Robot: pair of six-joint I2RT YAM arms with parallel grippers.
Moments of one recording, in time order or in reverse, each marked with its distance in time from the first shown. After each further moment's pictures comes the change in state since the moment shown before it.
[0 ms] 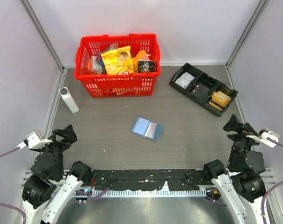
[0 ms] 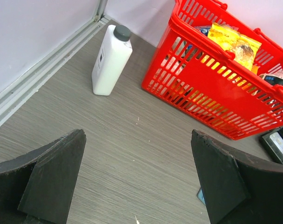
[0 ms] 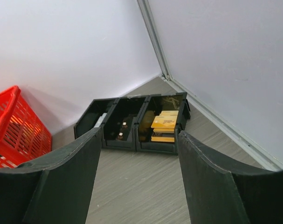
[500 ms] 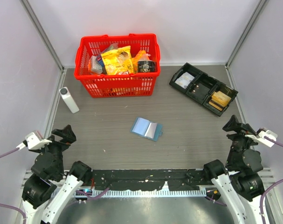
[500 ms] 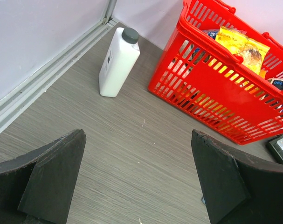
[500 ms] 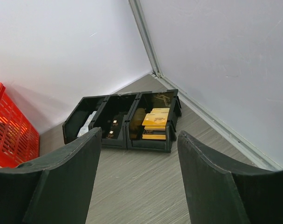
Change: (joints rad) left arm 0.001 0.000 -0.002 -0.008 -0.042 0.000; right arm 0.000 -0.002 -0.037 0.002 0.028 -0.015
